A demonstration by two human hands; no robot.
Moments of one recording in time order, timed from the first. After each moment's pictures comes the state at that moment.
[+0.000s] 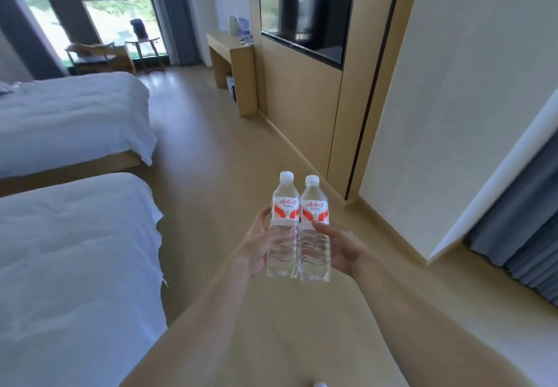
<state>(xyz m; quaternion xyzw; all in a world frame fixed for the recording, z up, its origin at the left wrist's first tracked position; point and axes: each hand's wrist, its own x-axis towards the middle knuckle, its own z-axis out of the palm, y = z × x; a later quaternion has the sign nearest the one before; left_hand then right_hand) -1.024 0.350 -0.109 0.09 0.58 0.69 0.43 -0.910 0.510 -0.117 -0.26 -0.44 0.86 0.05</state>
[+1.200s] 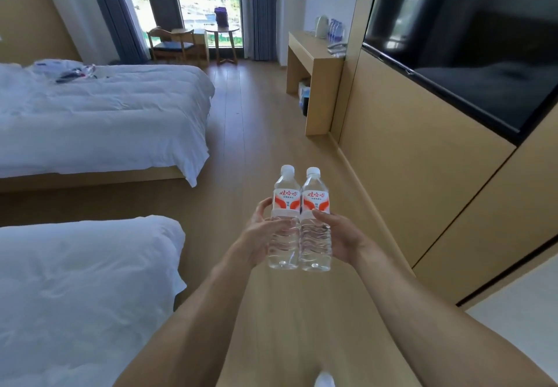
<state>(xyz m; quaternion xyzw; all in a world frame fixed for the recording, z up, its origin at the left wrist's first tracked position) -1.657 0.474 -0.123 0.02 0.56 0.76 0.32 -1.594 0.662 -0.114 -0.18 -0.50 0.84 -0.09</state>
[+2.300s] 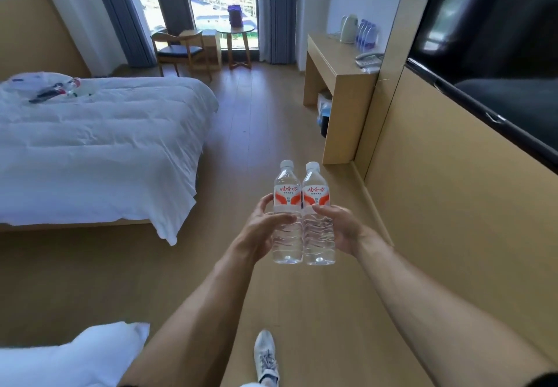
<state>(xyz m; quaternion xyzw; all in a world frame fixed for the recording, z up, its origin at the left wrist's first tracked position) -2.165 0.697 -0.133 -0.01 0.54 0.79 0.29 -2.129 0.891 -0.134 -0.15 -0.53 0.83 -0.13</state>
